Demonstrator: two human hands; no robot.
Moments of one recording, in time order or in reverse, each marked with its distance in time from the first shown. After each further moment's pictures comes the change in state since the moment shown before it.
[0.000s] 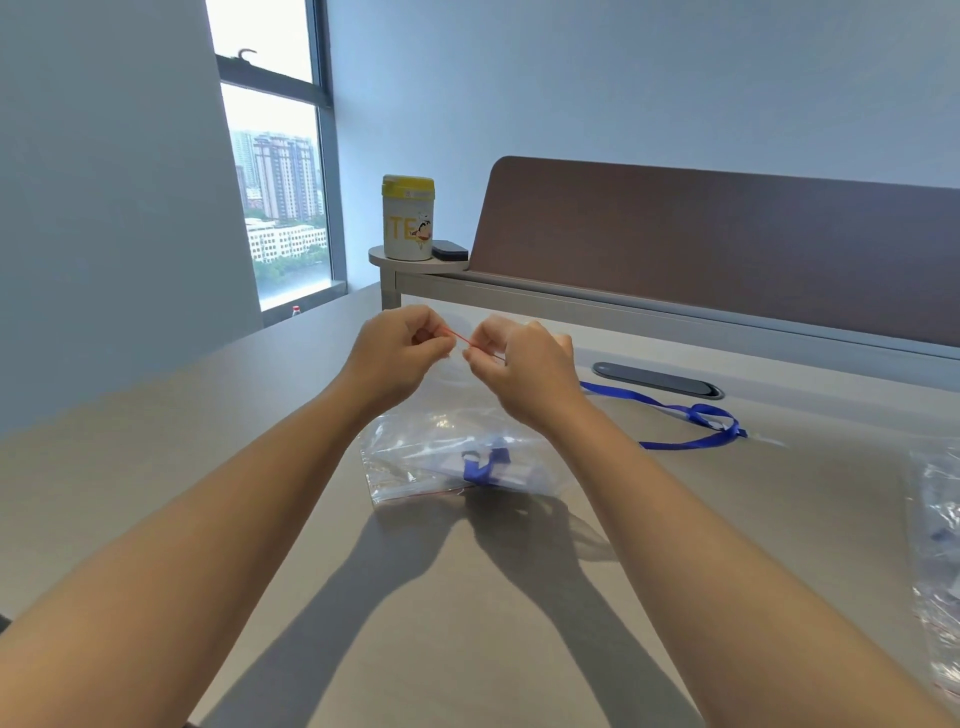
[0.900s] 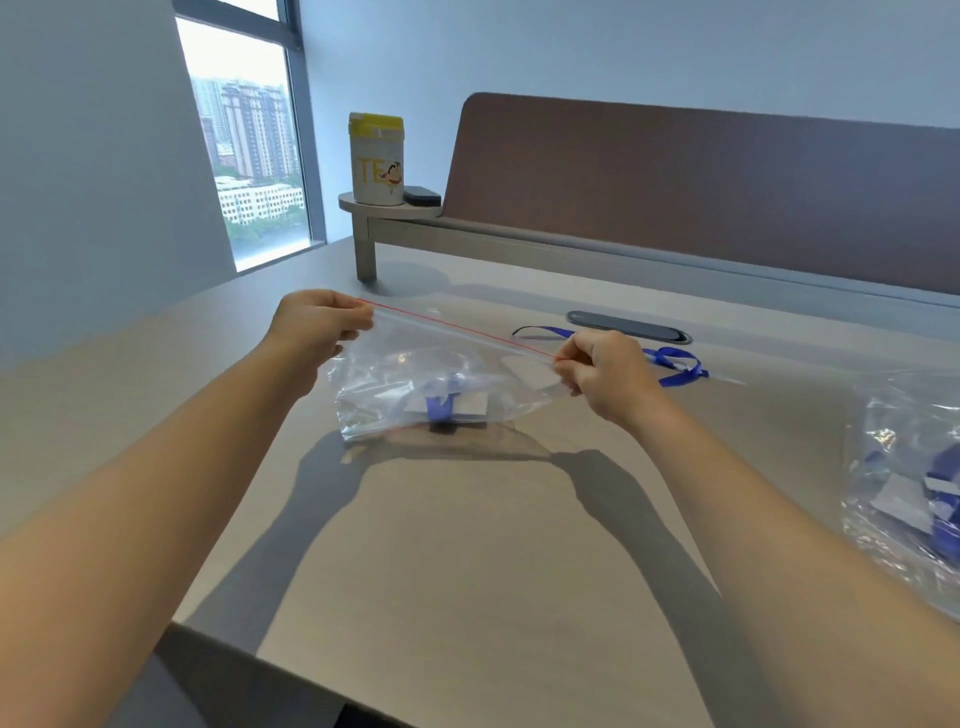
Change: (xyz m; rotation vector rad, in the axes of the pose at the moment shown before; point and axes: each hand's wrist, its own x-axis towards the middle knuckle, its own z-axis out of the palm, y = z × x) left_hand -0.030 -0.016 -0.008 -0.362 0.010 -0.564; right_hand -0.065 0.082 -0.031 0.138 -0.105 0.209
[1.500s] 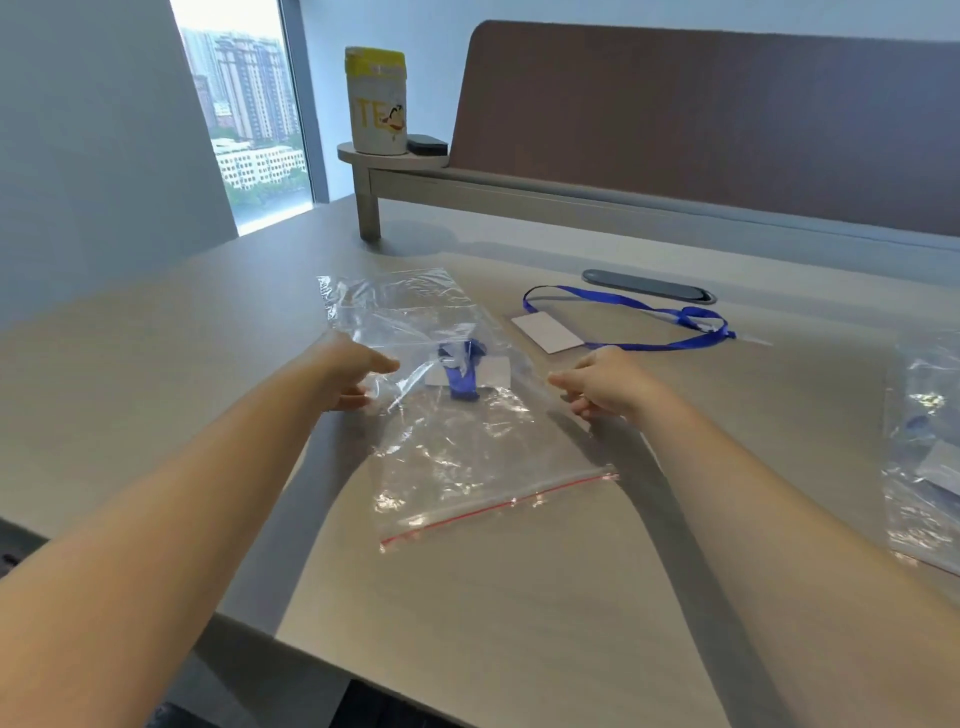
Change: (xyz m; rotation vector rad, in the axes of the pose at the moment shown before) left_hand 0.008 -0.059 0.019 0.195 -0.141 -0.379; right_hand 0.005 0.026 0.038 0.263 -0.240 0.520
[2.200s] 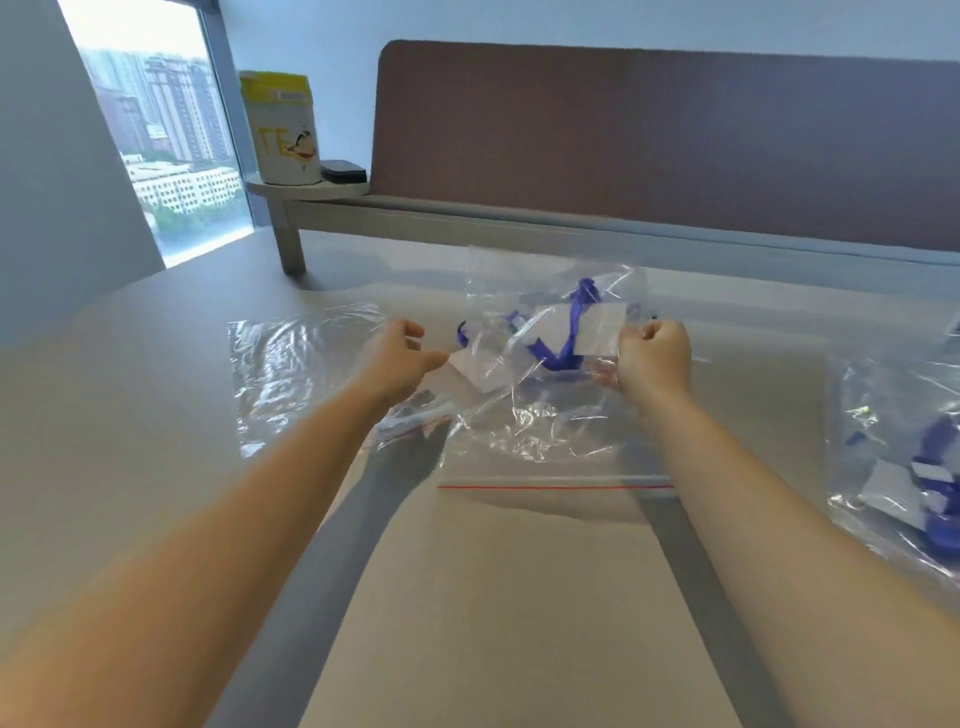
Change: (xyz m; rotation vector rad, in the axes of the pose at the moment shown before) left_hand 0.026 0.062 0.093 0.095 -0.071 0.418; right_hand 0.042 0.021 -0.068 0.538 0.603 -0.095
